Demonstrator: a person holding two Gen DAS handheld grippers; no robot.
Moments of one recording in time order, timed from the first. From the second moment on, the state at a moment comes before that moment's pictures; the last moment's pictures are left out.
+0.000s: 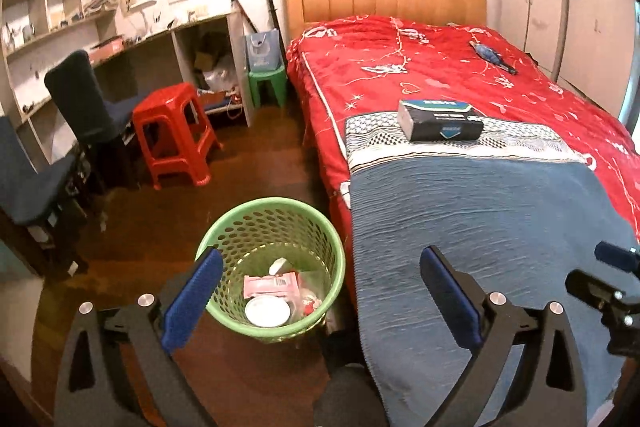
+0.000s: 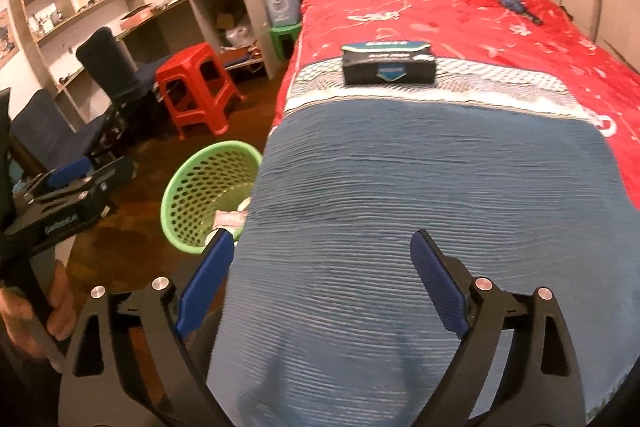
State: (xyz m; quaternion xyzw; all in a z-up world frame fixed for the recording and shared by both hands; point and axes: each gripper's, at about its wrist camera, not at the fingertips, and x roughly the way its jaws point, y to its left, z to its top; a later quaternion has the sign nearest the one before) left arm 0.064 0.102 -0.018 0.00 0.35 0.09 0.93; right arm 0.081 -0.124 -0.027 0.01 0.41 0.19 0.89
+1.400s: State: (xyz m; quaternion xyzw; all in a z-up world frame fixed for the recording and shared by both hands) left arm -0.001 0.016 0.018 0.00 0.30 0.06 0.95; right arm 0.014 -0.206 -0.001 0.04 0.34 0.10 0.93
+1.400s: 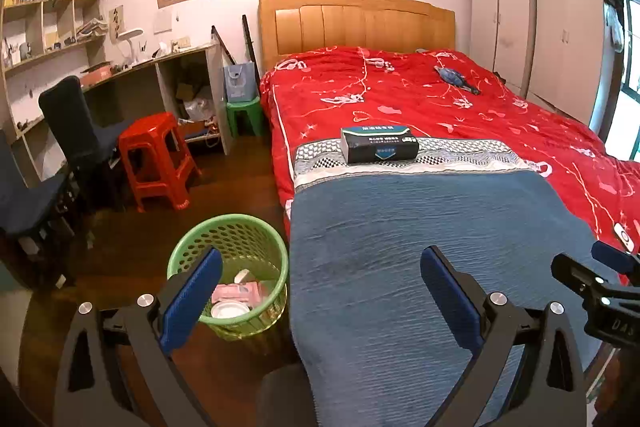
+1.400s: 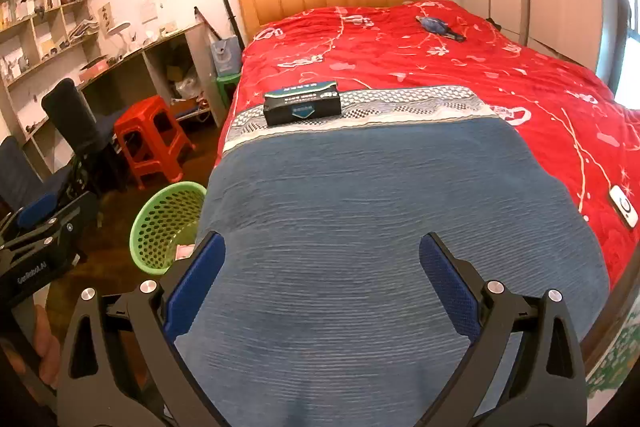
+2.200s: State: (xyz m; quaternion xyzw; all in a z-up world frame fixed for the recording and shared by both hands) left arm 0.001 0.016 0.010 -0.02 0.31 0.06 0.95; right arm 0.009 -0.201 0.000 0.02 0.34 0.09 0.94
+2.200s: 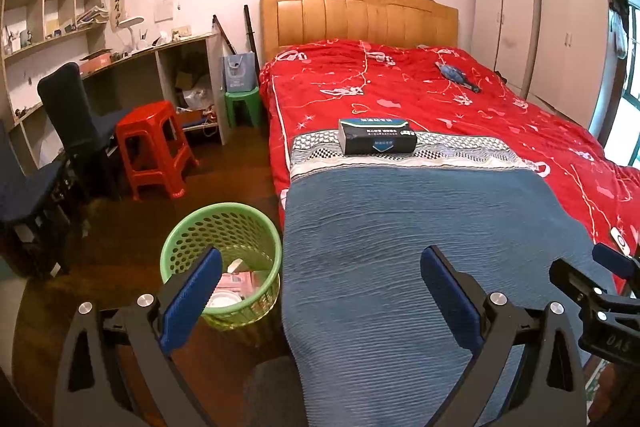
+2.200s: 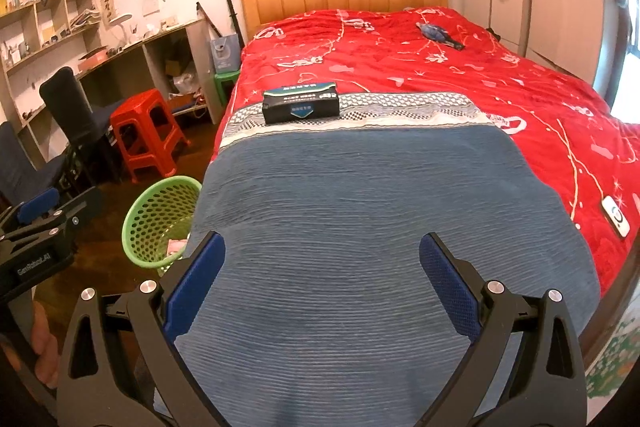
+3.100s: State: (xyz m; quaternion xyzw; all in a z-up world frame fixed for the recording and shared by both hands) left arm 0.007 0.020 -0.001 -0.03 0.33 0.05 0.94; right arm 0.013 -0.197 -0.007 0.01 0.35 0.09 0.93
